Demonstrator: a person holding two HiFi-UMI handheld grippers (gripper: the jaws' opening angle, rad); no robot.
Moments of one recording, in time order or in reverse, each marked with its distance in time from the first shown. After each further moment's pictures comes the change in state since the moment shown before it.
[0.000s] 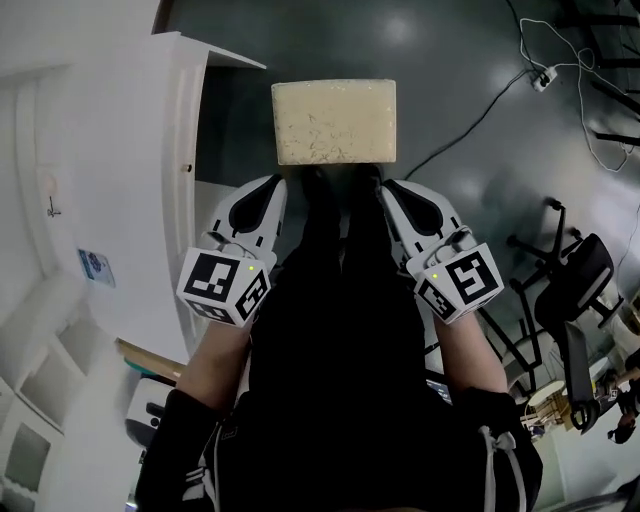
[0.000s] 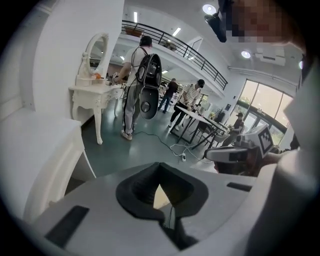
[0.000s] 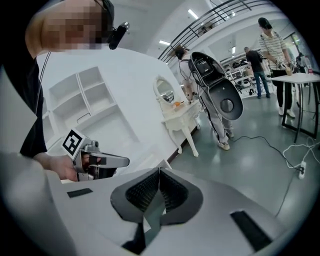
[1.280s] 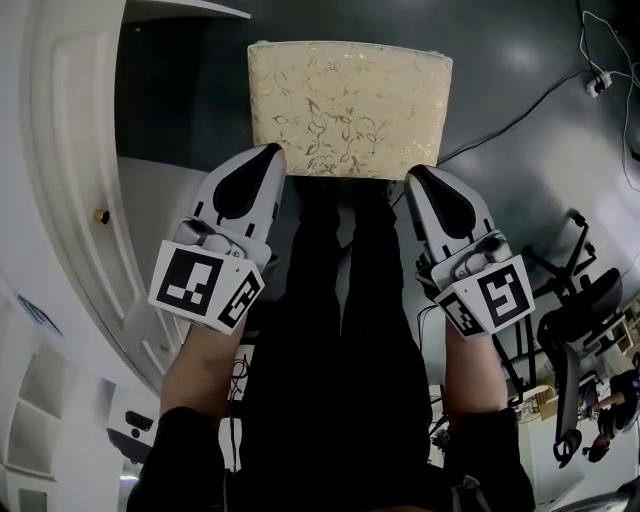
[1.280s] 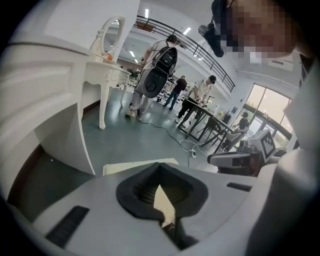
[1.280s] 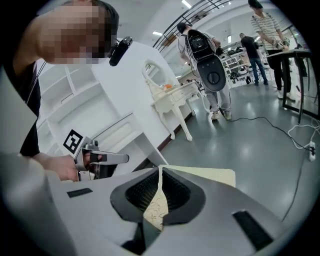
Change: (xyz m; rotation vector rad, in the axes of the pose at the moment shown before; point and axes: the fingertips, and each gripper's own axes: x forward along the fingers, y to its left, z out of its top) left arm 0.173 0.123 -0.144 -0.097 0.016 0.014; right arm 0.139 -0.134 -0.169 0.050 0.091 -0.016
